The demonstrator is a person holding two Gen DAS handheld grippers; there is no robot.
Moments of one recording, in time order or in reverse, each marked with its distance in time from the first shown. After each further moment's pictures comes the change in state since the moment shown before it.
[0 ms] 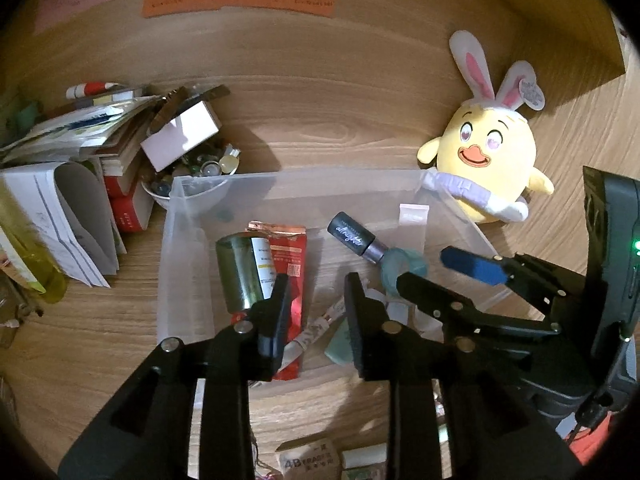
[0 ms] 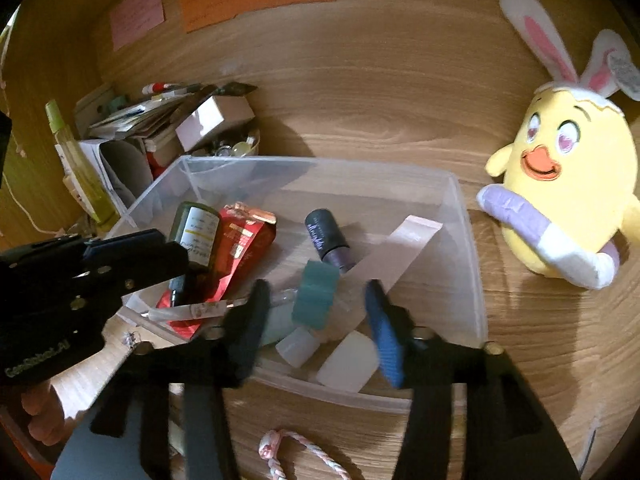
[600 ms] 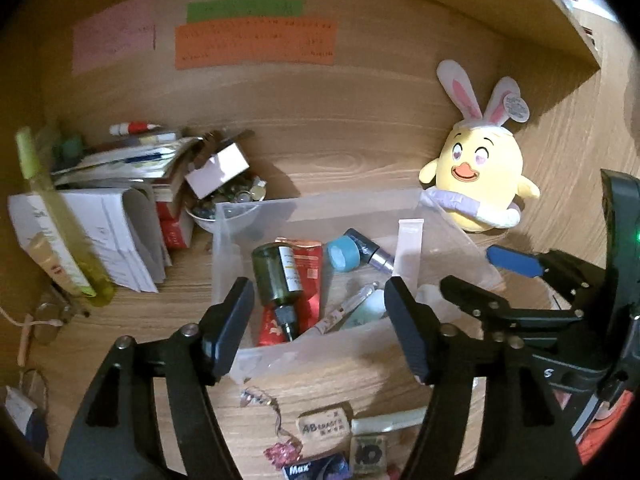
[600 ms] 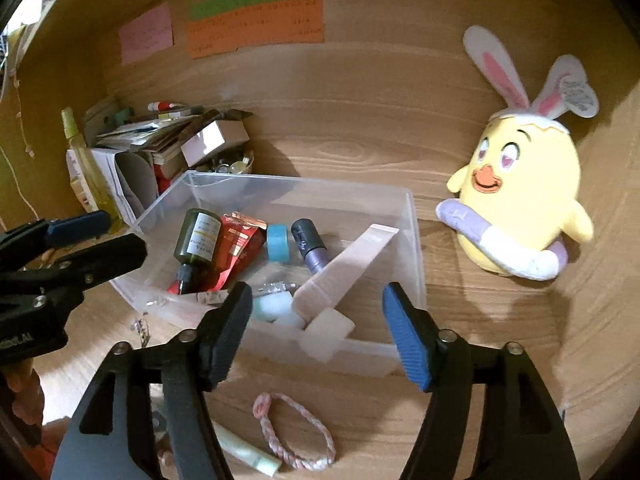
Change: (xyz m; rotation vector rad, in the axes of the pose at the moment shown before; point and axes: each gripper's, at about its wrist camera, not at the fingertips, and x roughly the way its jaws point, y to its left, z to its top) left arm -0.059 -0.012 -0.014 0.046 -0.109 0.089; right arm -0.053 0.002 -0.014 -0.016 -0.072 -0.068
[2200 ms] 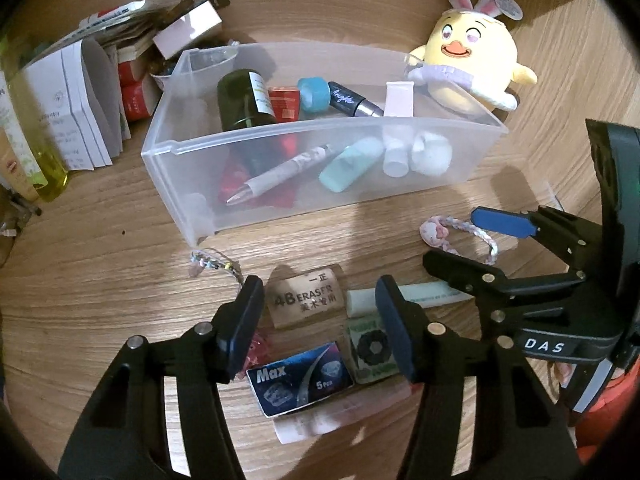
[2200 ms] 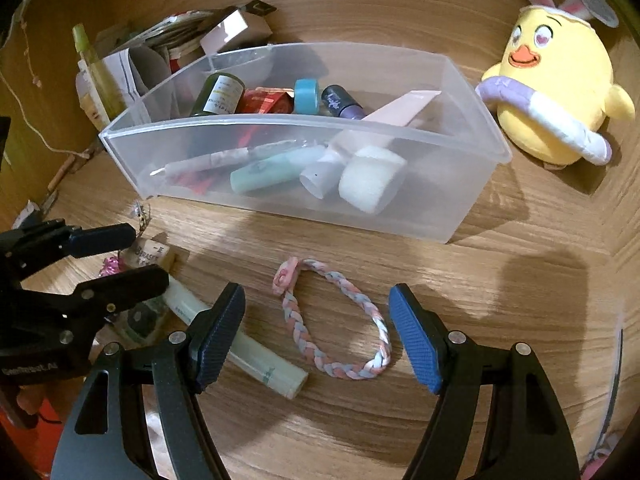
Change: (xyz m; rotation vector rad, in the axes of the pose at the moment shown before) left arm 0.037 -0.002 -0.088 0.006 0.290 -0.088; right arm 0.031 0.020 -0.078 -0.011 0.230 0.080
